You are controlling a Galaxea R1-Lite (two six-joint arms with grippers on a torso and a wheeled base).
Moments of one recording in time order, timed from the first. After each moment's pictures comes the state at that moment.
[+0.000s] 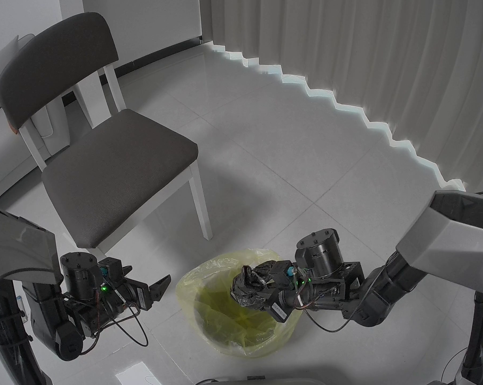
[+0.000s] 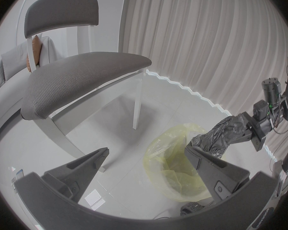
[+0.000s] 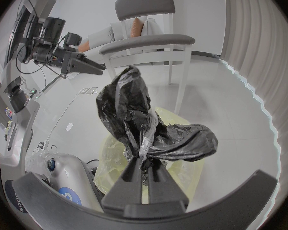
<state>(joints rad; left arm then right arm) -0.28 2.10 -0.14 -1.55 -0.05 -0.08 0.69 2.23 -0.87 -0.70 0.13 -0.26</state>
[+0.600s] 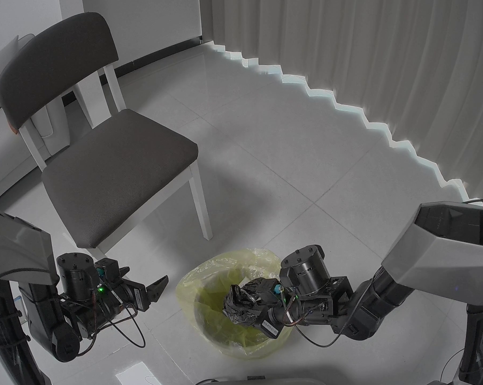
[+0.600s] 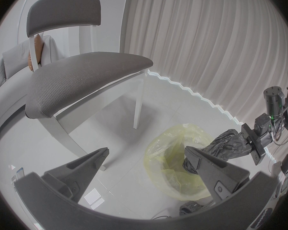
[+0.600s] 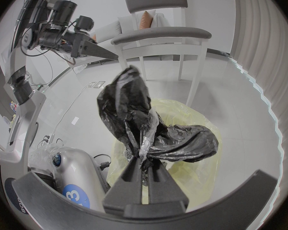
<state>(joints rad) -0.27 2.08 -0.12 -1.55 -0.06 -0.09 0.76 2.27 -0.88 -0.68 0.13 -0.26</state>
